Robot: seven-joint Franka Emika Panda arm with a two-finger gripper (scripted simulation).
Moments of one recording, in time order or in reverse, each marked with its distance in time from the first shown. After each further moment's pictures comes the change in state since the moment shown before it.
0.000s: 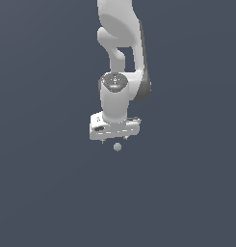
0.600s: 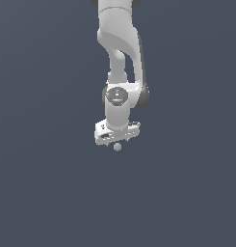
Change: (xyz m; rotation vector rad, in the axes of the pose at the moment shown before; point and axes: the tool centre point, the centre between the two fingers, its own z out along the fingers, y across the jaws) arm -0.018 -0.017 0.055 0.030 -0.030 -0.101
